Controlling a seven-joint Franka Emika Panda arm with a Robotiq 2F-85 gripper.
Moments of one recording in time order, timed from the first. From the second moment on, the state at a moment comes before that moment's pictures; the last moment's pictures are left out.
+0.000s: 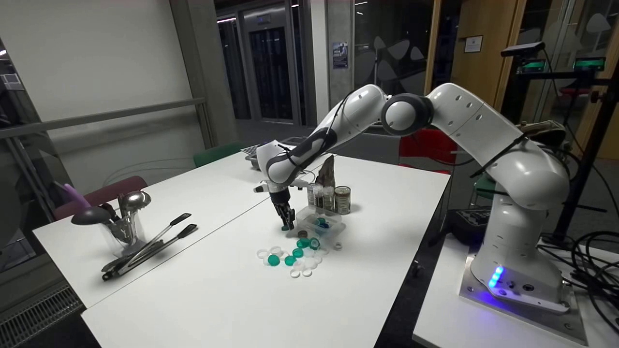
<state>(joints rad) 0.08 0.91 0.18 -1.31 -0.18 2.08 -0.95</state>
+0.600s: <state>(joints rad) 0.08 0.74 0.13 -1.64 -0.21 2.24 -0.77</state>
